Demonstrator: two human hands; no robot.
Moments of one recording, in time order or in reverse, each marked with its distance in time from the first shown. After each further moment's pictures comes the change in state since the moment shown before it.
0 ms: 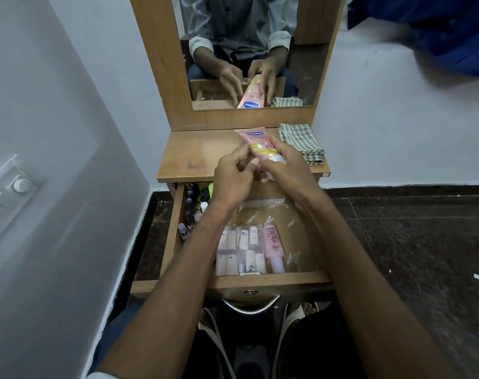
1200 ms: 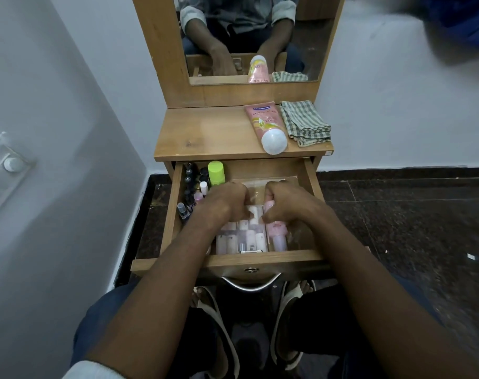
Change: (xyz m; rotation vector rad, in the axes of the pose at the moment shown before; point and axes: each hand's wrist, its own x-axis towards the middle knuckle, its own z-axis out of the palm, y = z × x) left_hand -0.025 -0.042 -0.017 1.168 -0.651 -0.142; right_hand -0.038 0.052 0.009 -0.889 -0.479 0.248
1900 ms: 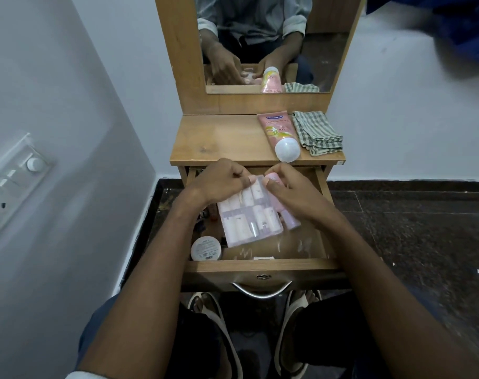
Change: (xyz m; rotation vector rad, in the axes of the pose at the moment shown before) left_hand -0.030 -0.035 -0.051 -0.677 0.191 0.088; right_hand -0.011 -0.014 -0.008 0.588 0.279 -0.181
